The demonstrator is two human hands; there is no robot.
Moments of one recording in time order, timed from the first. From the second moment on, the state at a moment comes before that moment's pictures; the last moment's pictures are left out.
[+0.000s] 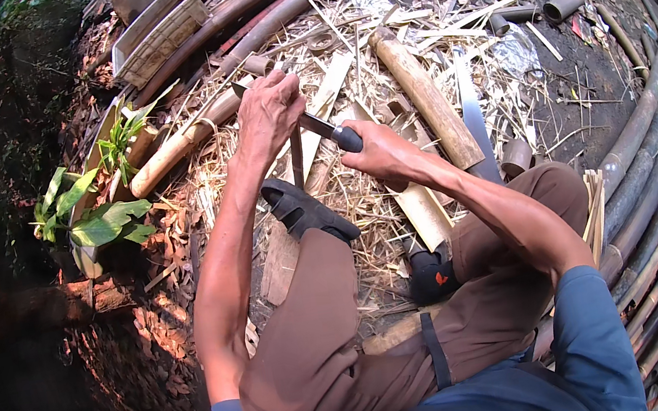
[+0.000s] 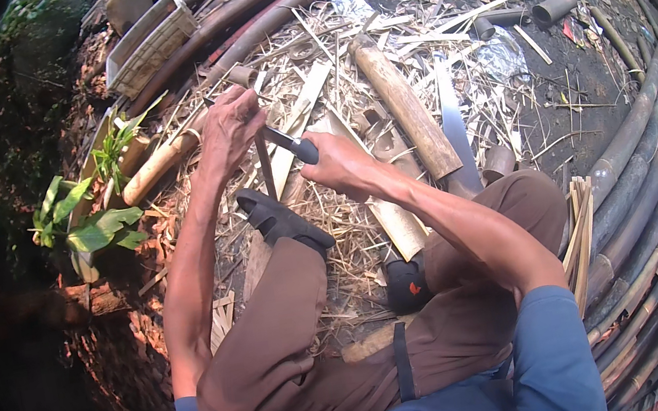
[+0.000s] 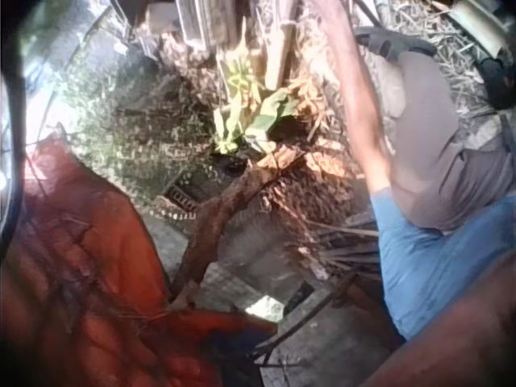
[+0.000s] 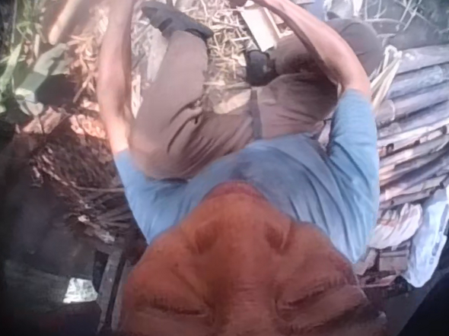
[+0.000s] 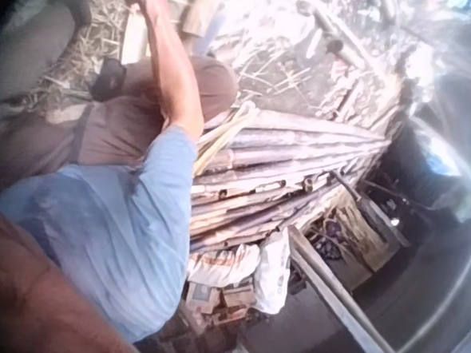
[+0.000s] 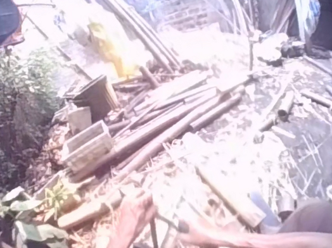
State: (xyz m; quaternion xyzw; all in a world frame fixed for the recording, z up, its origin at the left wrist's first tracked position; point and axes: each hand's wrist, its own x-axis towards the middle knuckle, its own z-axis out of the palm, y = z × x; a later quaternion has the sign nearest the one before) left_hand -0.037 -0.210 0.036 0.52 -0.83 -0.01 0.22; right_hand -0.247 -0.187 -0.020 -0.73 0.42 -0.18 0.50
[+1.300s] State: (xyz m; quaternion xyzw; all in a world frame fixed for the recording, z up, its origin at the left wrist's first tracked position) left_hand -0.028 -0.230 0.019 0.58 -0.76 -0.11 0.27; right_hand -0.227 -0.206 -0.075 -0.74 0.40 -0.17 0.50
